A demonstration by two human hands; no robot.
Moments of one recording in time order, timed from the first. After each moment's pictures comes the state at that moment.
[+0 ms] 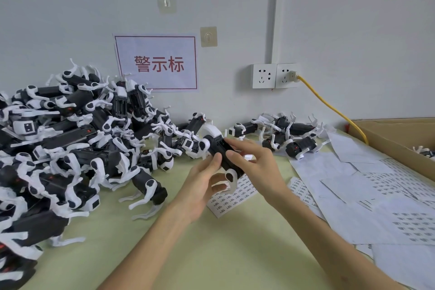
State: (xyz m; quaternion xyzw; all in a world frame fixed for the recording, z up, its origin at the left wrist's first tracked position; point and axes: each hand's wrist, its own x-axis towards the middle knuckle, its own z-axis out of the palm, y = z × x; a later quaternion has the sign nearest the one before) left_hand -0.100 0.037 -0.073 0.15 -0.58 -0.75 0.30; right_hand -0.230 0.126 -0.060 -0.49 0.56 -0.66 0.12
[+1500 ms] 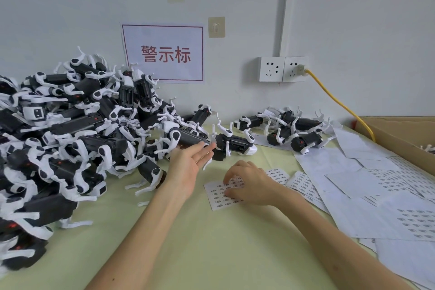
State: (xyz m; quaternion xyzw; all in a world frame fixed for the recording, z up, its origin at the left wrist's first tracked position) left_hand -0.090 0.006 -0.064 0.21 -0.45 -0.75 0.44; right_hand -0.242 0.109 -0.098 -0.63 0.75 -0.19 0.07
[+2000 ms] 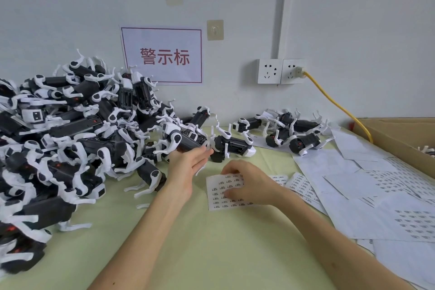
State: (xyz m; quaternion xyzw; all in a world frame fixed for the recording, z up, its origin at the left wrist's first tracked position) left_hand -0.093 0.003 -0.070 0.25 -0.48 -0.71 0.45; right_hand -0.240 0.115 -0.087 -0.61 0.73 -0.28 0.12
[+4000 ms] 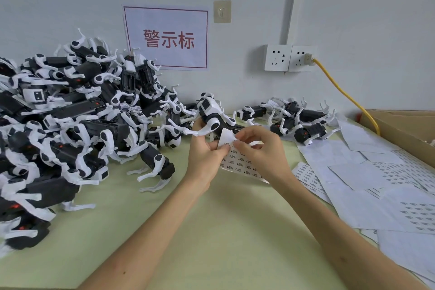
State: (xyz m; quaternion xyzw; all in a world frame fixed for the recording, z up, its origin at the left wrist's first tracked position) left_hand -0.107 0.038 -0.075 0.20 -0.63 -0.59 0.46; right_hand -0.224 0.121 -0.068 -0.47 0.64 -0.60 0.06
